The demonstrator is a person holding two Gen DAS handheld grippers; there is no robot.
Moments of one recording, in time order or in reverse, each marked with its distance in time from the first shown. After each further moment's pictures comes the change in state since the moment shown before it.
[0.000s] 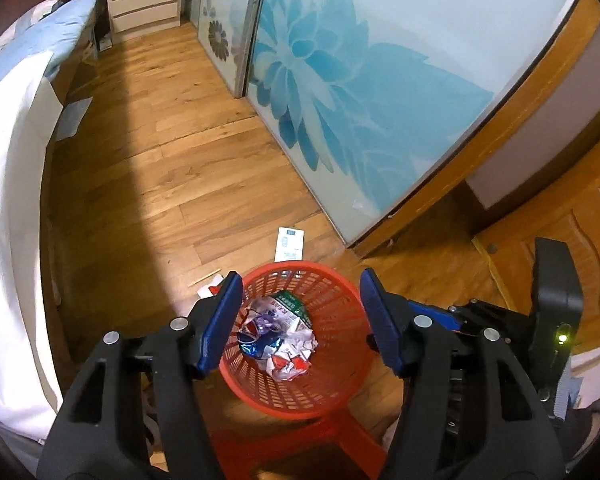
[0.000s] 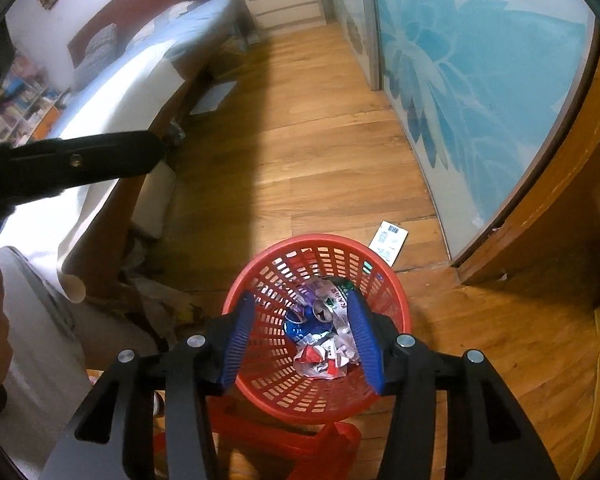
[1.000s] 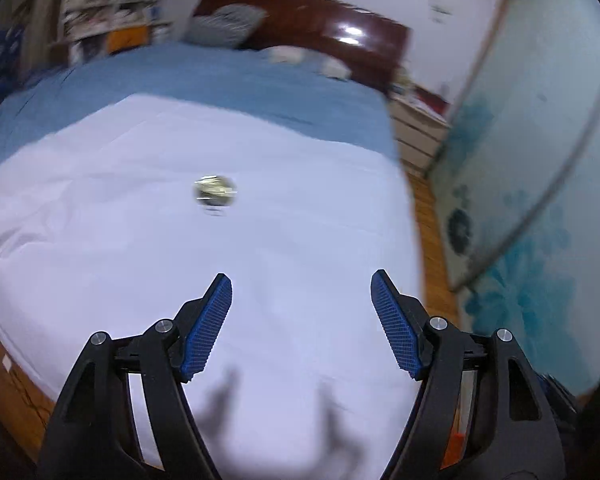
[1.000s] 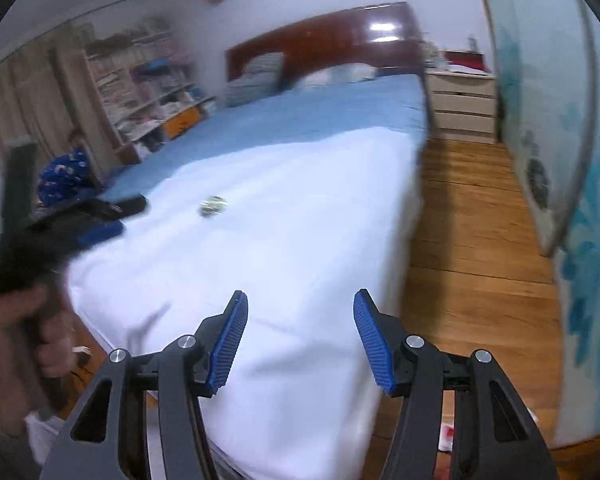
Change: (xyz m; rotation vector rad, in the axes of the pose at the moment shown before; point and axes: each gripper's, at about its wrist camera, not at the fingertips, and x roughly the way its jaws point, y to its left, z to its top) left arm -0.260 0.398 -0.090 -0.696 -0.511 0.461; right arm 0.008 0.402 0.145 -0.386 -0.270 0.385
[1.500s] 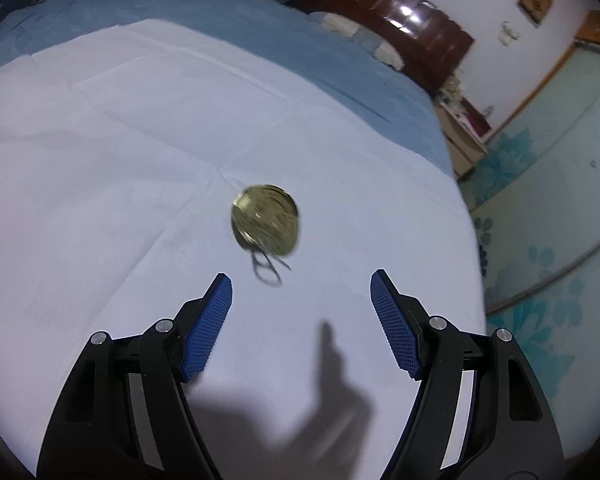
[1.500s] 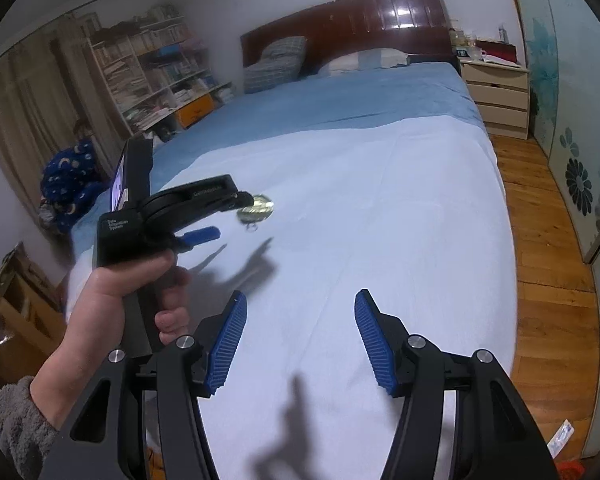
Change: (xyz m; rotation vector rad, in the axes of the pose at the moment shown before) left arm 0.172 0.083 0.060 -0.223 0.118 -0.037; right arm 0.135 0.091 0.036 0.000 0.040 -0.004
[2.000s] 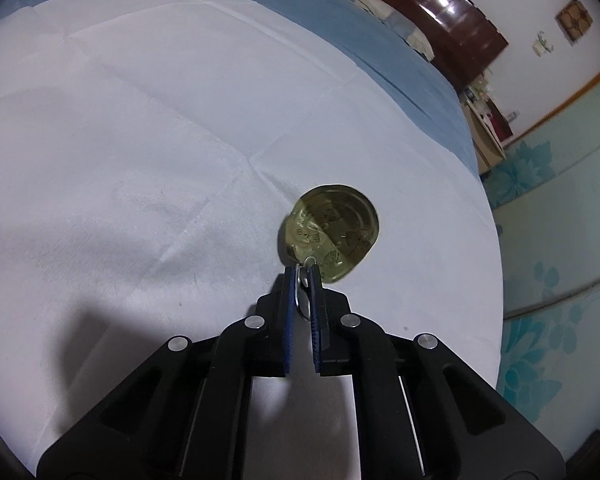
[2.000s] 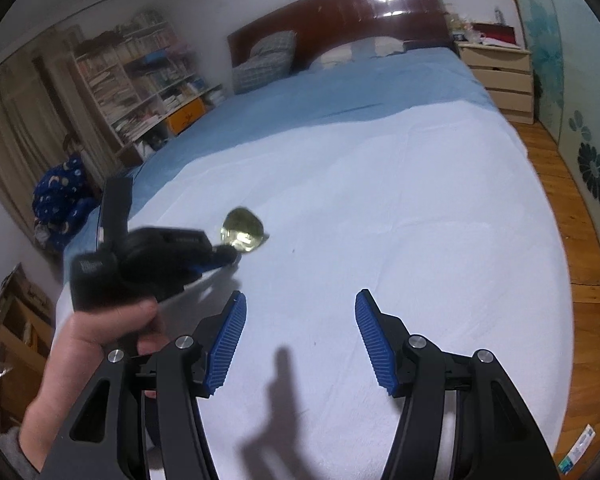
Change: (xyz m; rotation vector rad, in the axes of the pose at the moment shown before) left arm 0.028 0.029 0.007 -0.086 0.106 -0.011; right arm 0.102 -0.024 0.039 0.072 0.020 0.053
